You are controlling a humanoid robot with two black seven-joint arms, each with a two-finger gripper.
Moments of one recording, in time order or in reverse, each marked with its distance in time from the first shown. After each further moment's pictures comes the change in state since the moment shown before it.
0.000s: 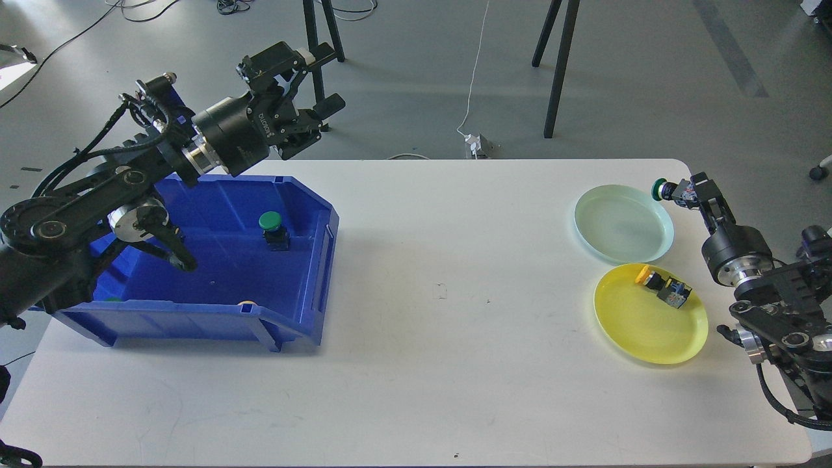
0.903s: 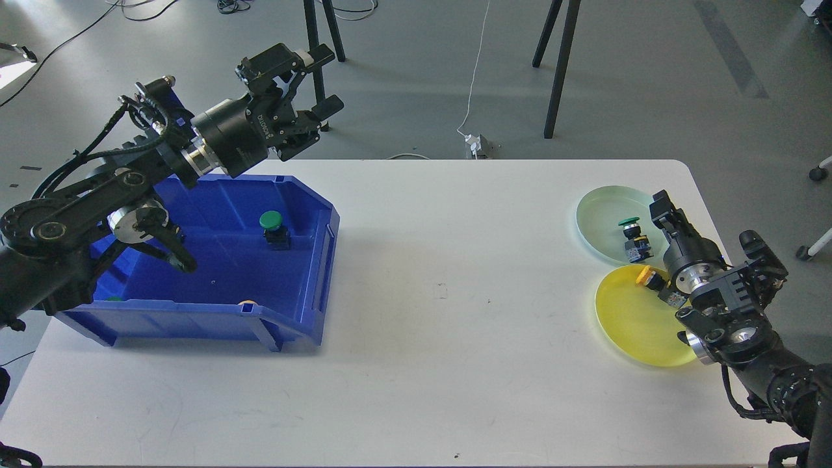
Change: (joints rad) left arm 0.001 0.000 -0.002 0.000 -0.001 0.000 0.000; right arm 0.060 0.226 -0.157 -0.308 0.012 -0.021 0.000
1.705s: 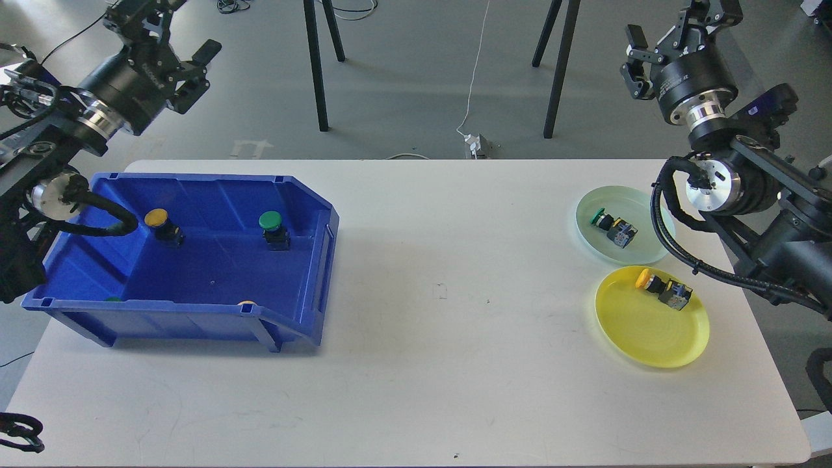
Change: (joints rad) left arm -0.008 0.037 -0.227 0.436 -0.169 0.000 0.000; right arm 0.212 -0.246 0.451 0.742 0.622 0.657 0.000
